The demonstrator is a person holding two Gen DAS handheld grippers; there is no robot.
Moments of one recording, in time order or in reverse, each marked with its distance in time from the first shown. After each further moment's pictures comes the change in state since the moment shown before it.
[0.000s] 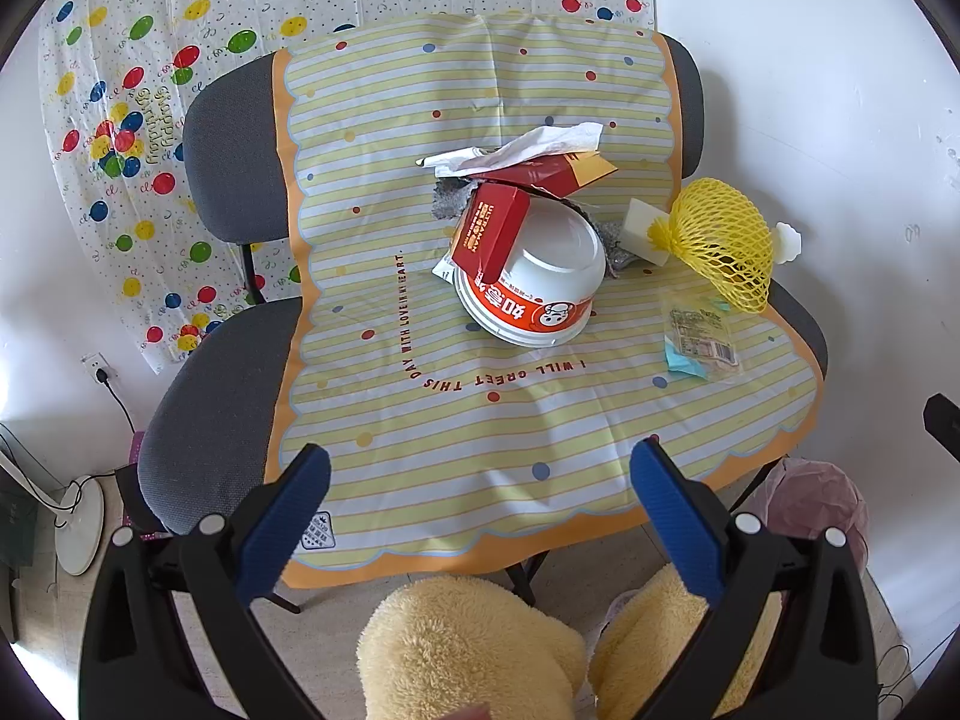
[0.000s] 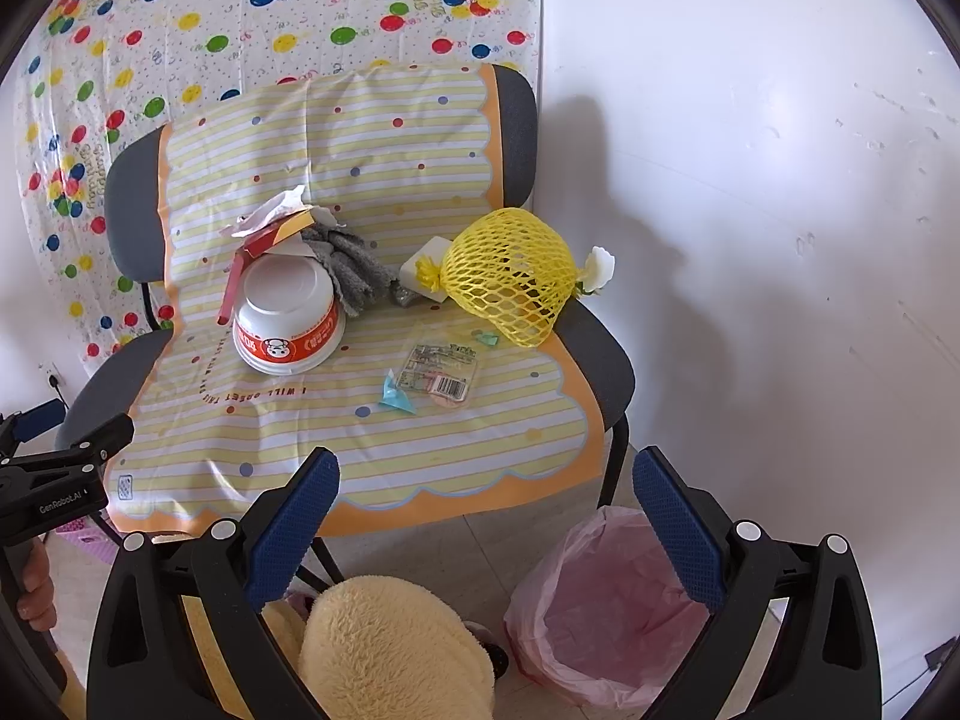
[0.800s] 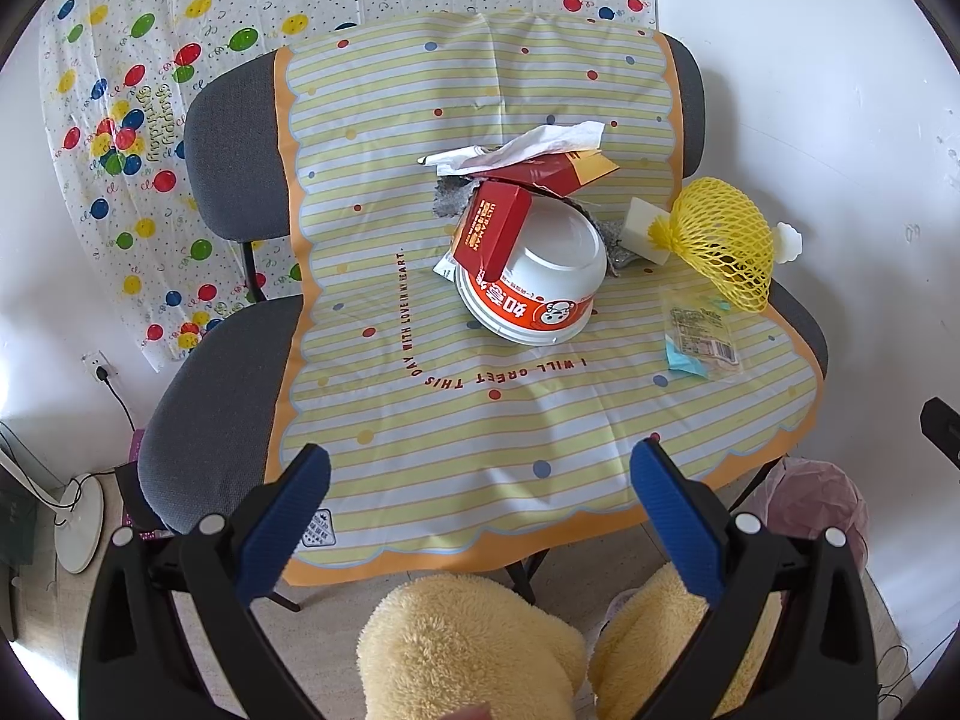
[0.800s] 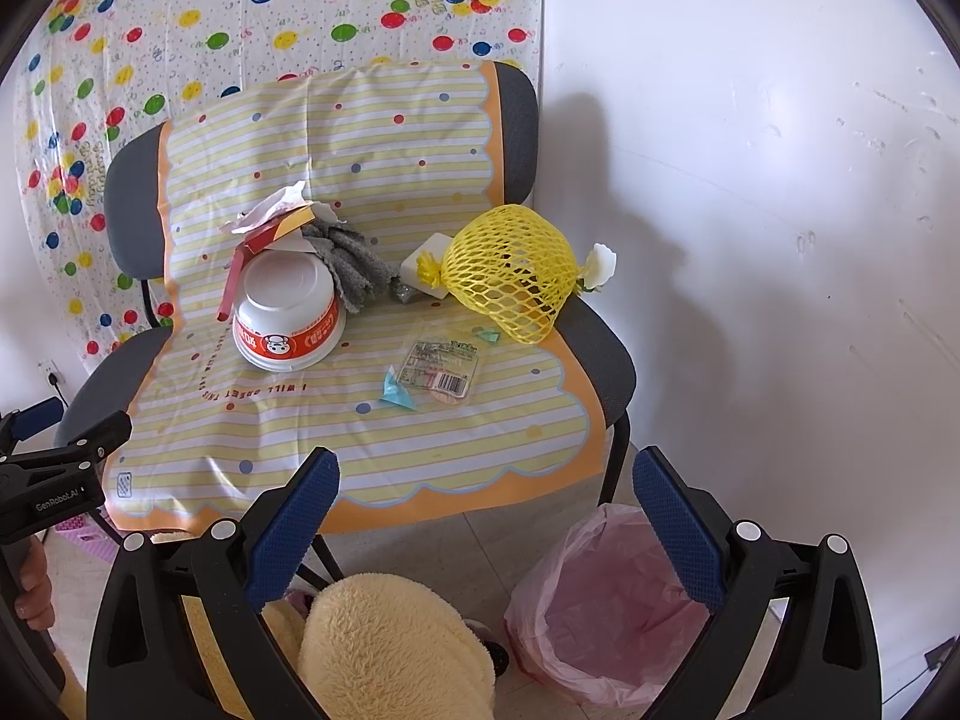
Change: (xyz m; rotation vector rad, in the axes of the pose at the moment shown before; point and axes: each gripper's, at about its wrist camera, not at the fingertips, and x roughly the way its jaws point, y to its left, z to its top) left arm 0.000 -0.001 -0.001 0.000 0.002 0.002; right arm 0.002 0.001 -0.001 -0.001 0.002 -0.001
